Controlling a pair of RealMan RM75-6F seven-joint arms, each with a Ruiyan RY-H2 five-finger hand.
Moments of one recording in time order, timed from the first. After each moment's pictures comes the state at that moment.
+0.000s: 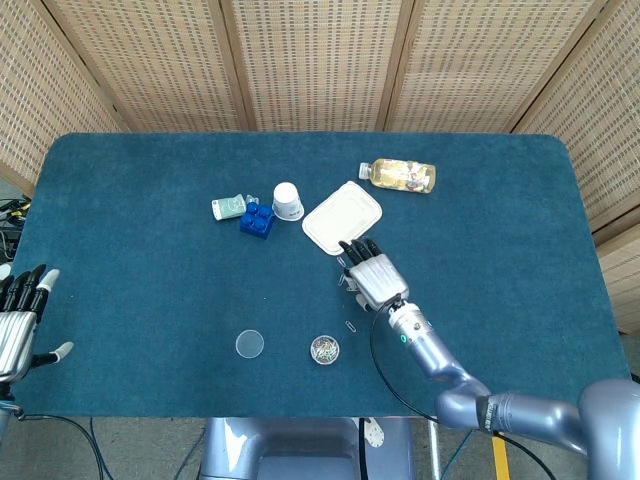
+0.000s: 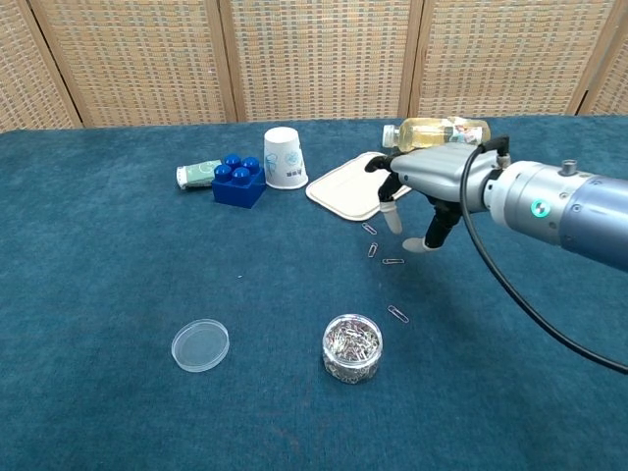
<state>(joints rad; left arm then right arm) -0.13 -1.11 -0.06 -1.67 1.39 1.42 0.20 0.84 -1.63 0.20 -1.42 -1.02 0.90 -0.58</state>
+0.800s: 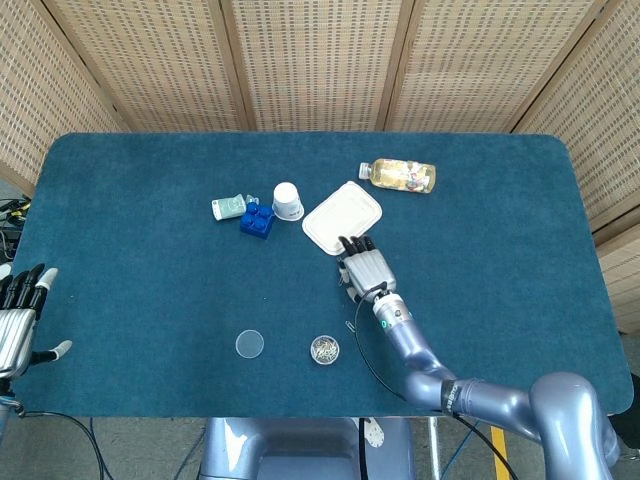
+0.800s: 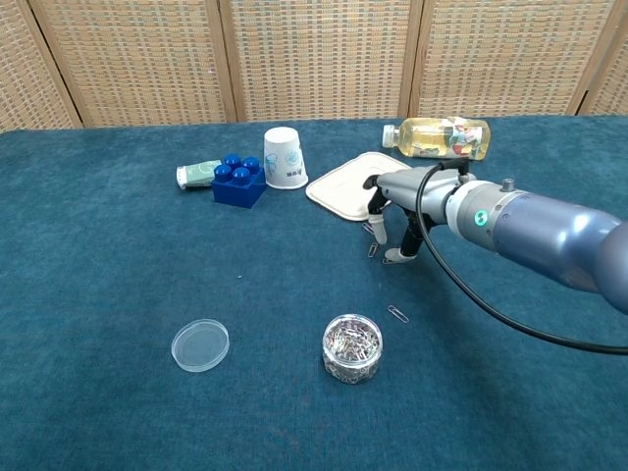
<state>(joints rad) -0.14 -1.11 -0.06 -1.65 1.36 1.39 0.20 0.93 -1.79 0.24 -1.19 -0.81 0.85 -0.59</state>
